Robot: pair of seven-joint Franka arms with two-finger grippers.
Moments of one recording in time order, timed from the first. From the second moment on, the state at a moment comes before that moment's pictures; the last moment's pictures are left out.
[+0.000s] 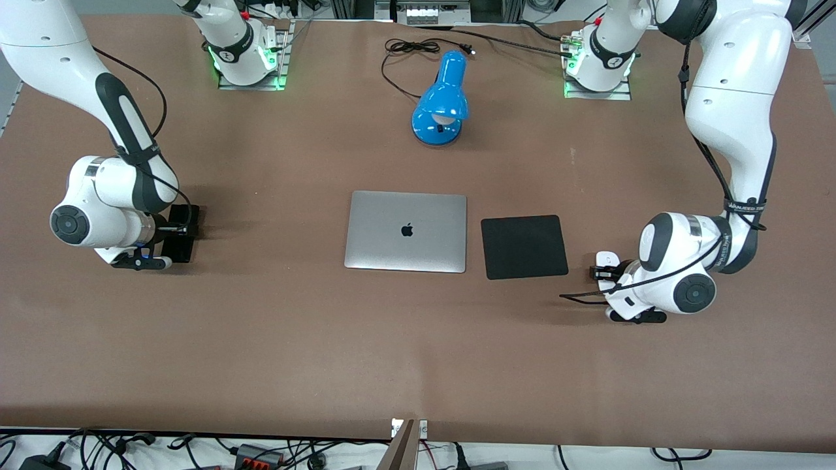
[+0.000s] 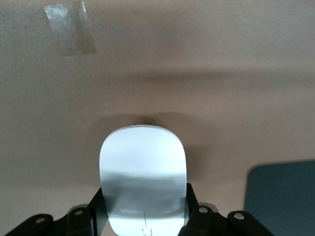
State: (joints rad) left arm 0.02 0.80 -0.13 -1.45 0.06 1.88 -0.09; right arm -0.15 0.56 -0.01 -1.96 -0.10 2.23 -0.05
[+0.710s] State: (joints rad) left arm -0.13 0.82 -0.33 -1.45 0.05 1.80 -0.39; right arm -0.14 0.50 0.03 -1.93 -0.10 2.16 -0.05
